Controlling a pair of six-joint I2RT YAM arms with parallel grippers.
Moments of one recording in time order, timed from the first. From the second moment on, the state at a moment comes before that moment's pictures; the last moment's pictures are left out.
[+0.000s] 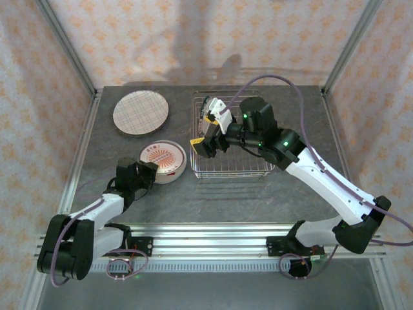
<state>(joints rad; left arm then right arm) -0.10 1.12 0.25 0.25 0.26 -1.40 0.78 1.30 1.45 -0.51 -0.35 -0.11</state>
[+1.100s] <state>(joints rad) -0.10 1.23 0.26 0.33 0.29 -1.37 0.78 1.31 1.45 -0.51 -0.36 -0.09</state>
